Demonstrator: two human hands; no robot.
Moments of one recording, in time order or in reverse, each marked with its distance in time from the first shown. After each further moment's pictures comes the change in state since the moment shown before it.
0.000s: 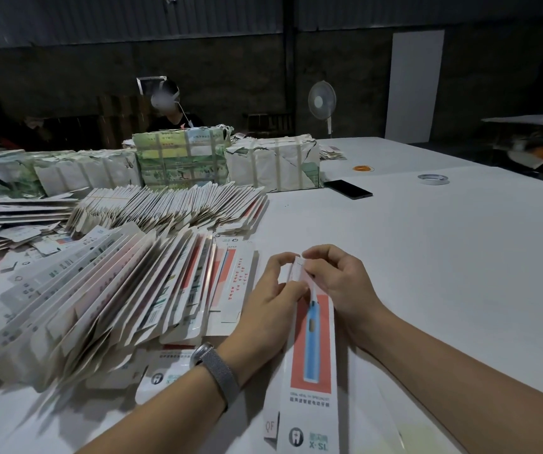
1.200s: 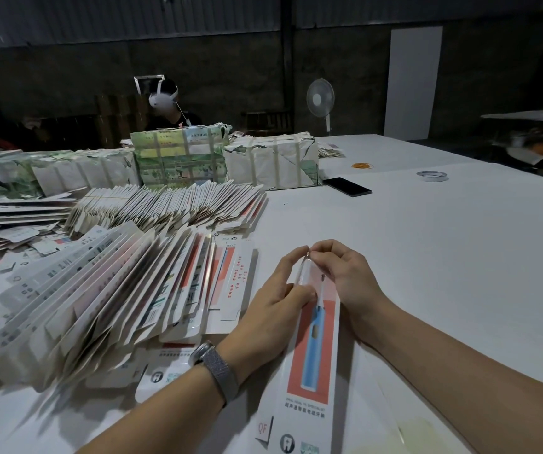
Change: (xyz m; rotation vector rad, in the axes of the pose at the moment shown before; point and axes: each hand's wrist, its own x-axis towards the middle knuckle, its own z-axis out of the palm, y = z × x) left_hand 0.000 -0.003 -0.001 0.071 -0.136 0.047; right_hand -0.002 -0.013 0.000 0.024 0.018 0.021
